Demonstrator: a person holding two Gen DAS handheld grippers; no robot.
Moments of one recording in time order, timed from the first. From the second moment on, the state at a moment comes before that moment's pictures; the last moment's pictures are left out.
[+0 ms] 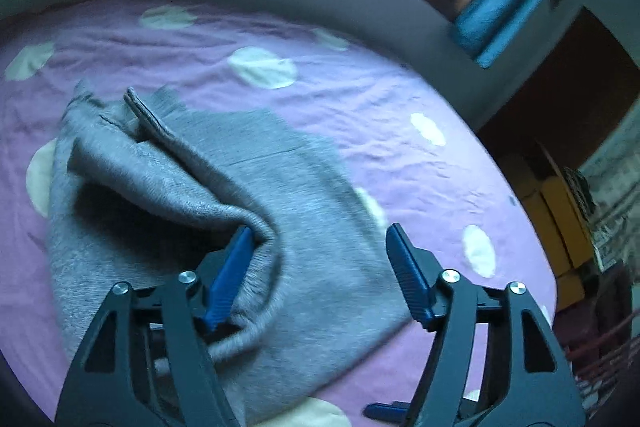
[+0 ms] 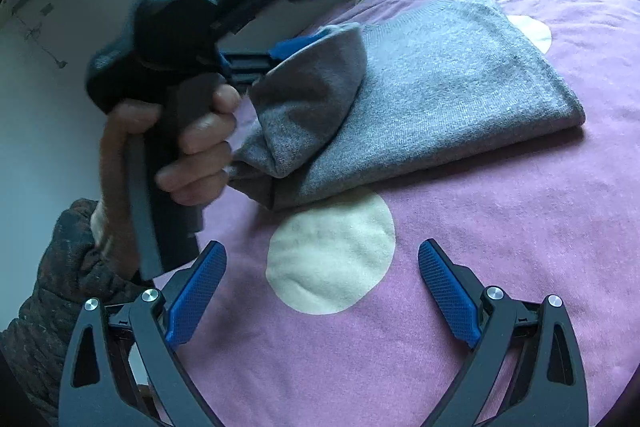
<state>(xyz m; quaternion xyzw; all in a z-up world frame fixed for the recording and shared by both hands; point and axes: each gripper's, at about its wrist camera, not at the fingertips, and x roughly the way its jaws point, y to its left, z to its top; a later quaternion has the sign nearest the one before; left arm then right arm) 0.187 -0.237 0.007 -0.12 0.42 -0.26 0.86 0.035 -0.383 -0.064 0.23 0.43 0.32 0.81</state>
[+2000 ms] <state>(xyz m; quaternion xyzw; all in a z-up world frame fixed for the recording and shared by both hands) 0.076 -0.110 -0.063 -0.18 0.41 -0.18 0.88 0.265 -0.368 -0.067 0.37 0.52 0.35 0.69</state>
